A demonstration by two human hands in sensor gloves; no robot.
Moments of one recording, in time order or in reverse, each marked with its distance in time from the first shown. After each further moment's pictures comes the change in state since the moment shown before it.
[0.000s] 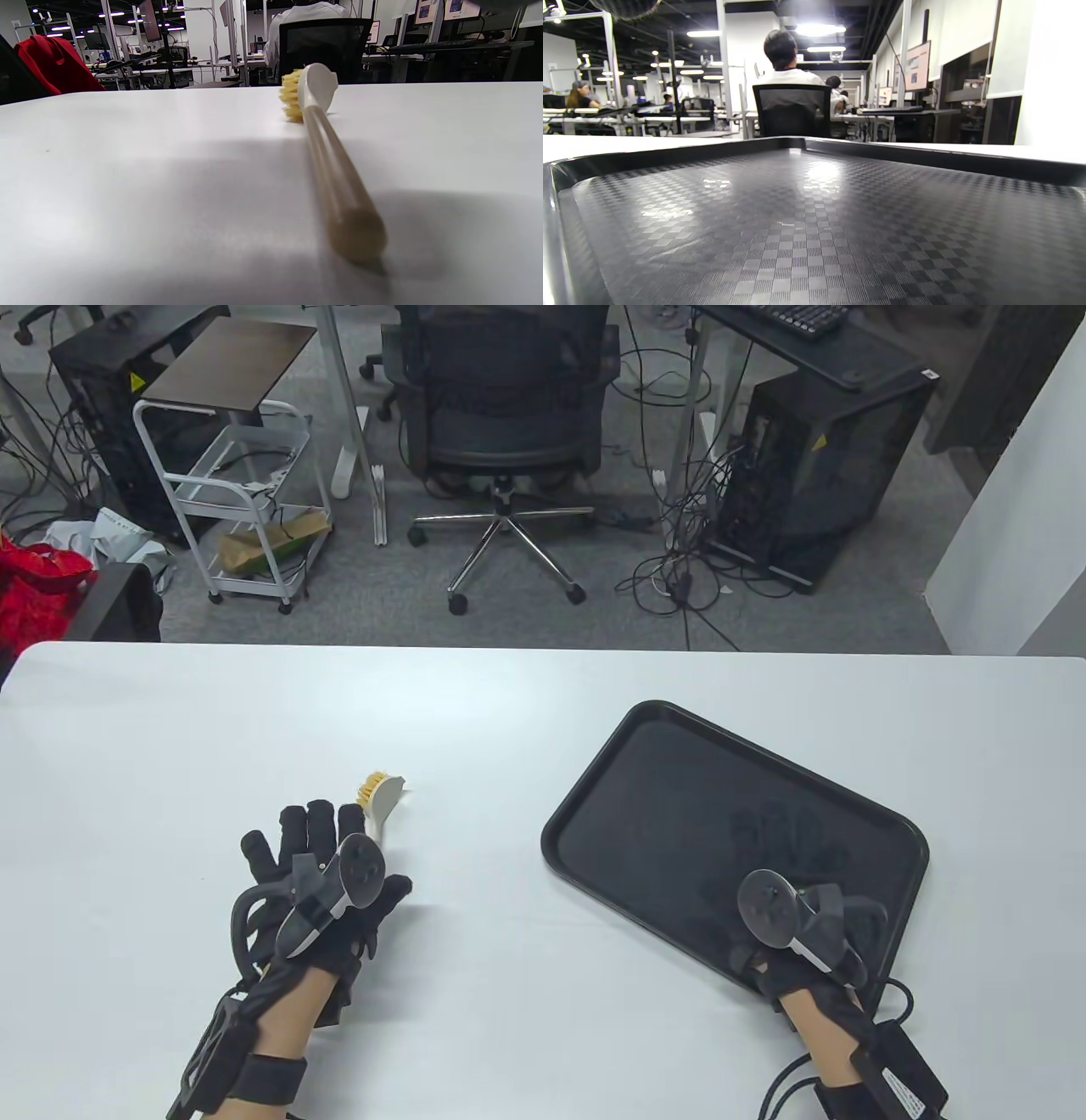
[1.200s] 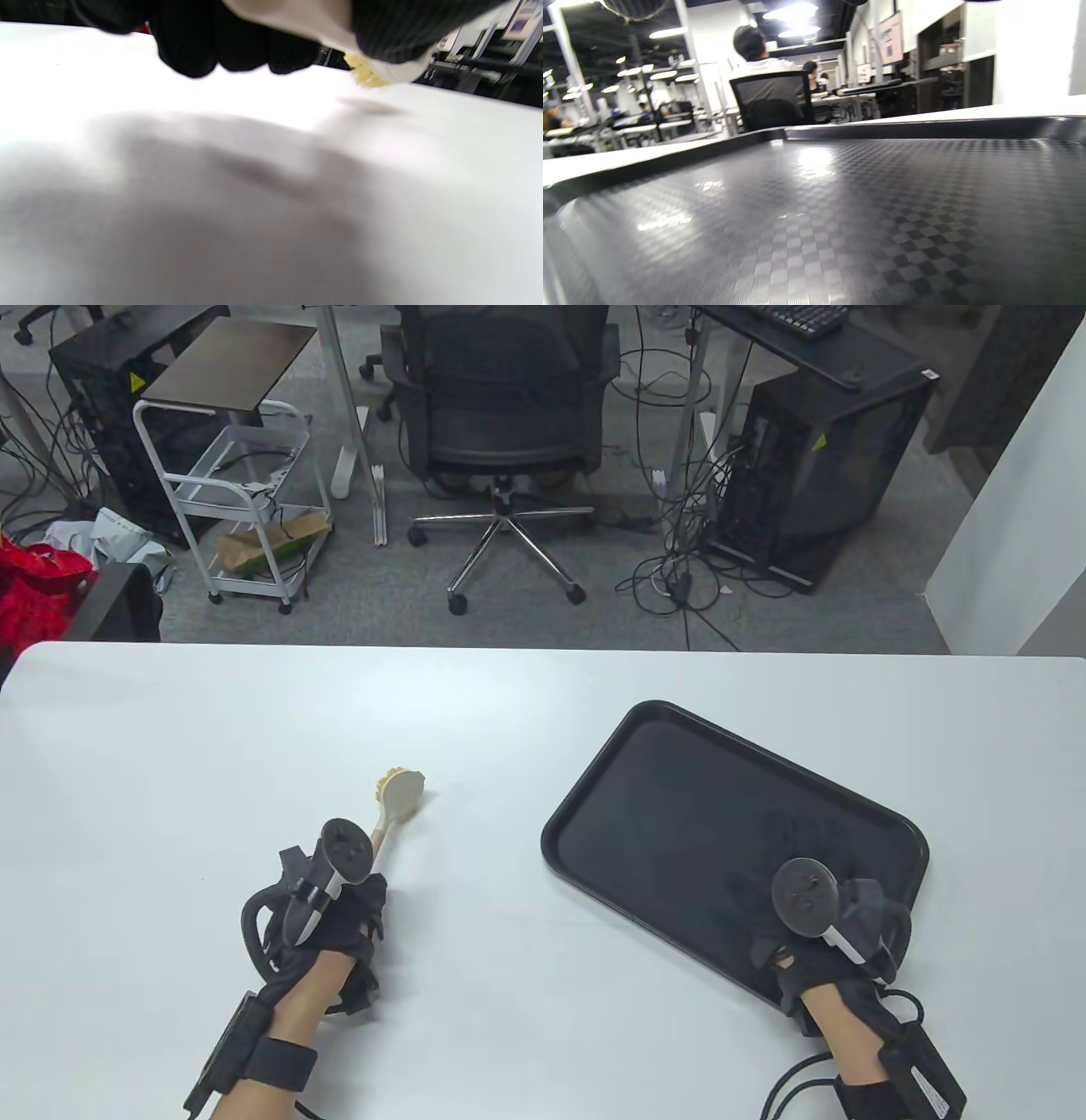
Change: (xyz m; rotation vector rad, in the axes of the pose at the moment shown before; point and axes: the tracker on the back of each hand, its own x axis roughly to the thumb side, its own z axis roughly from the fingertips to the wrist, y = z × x) left_hand -0.010 -0.016 -0.017 -0.077 0.166 0.266; right_hand -0.033 -0.006 0.001 0.056 0.136 -0.143
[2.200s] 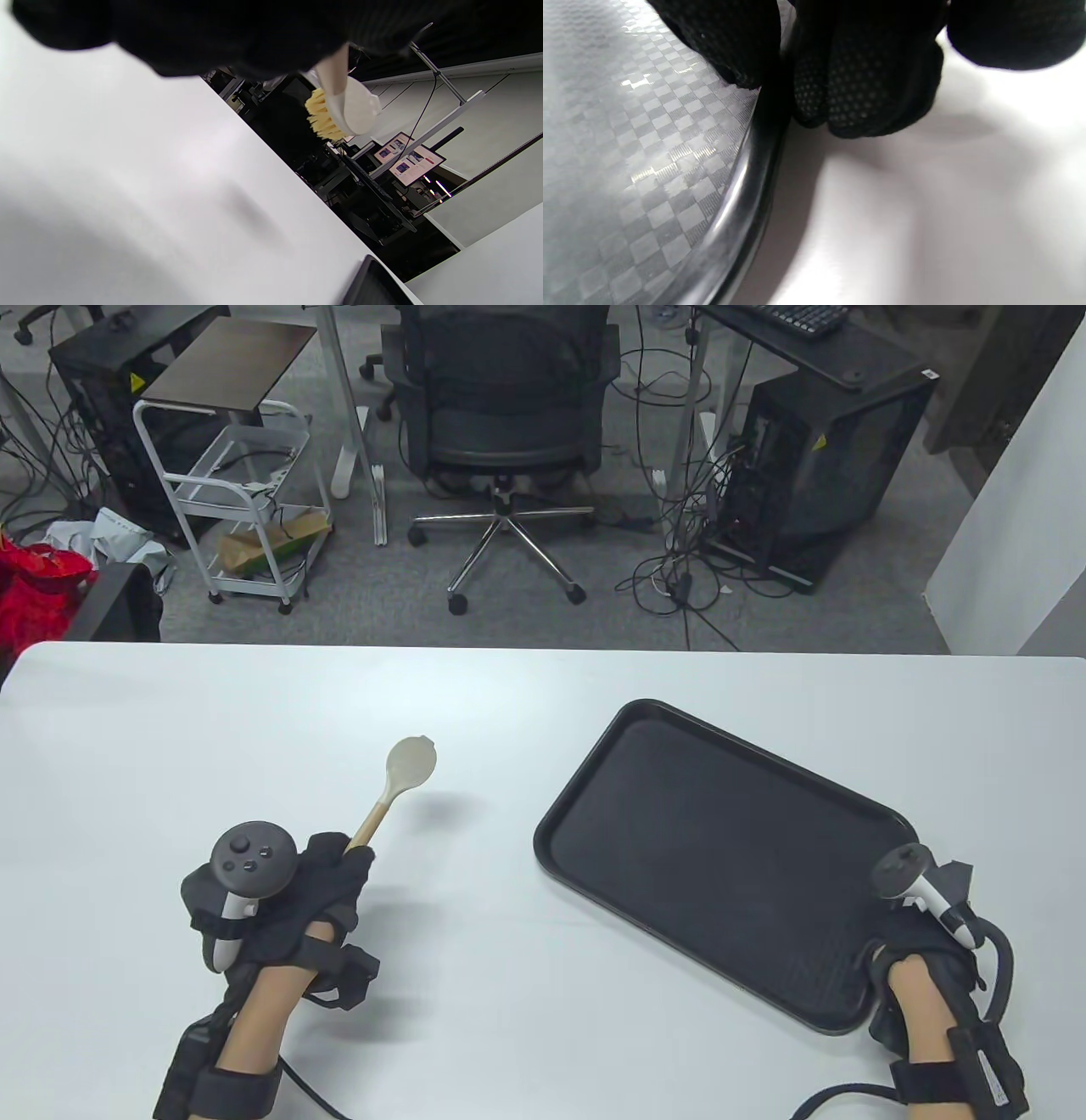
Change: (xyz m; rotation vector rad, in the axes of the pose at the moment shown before) left_hand -0.023 0.048 0.024 0.016 -0.211 0.547; right_hand -0.104 0.027 -0.019 0.611 0.473 0.039
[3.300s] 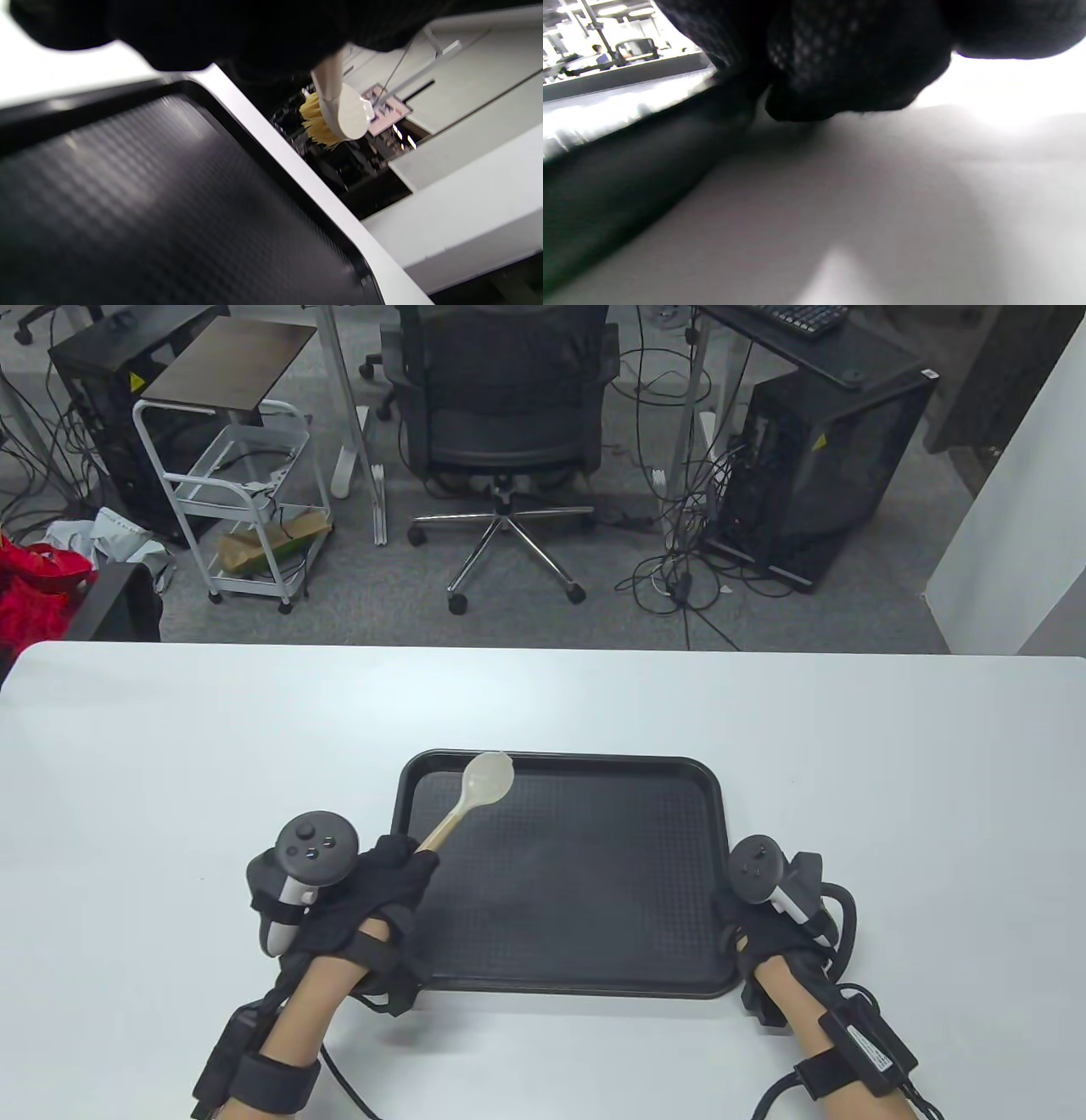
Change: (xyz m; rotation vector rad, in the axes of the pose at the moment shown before) left_hand 0.059 -0.055 -0.004 -0.233 -0.066 0.027; right_hand 0.124 0.036 0.026 -0.360 -0.423 0.020
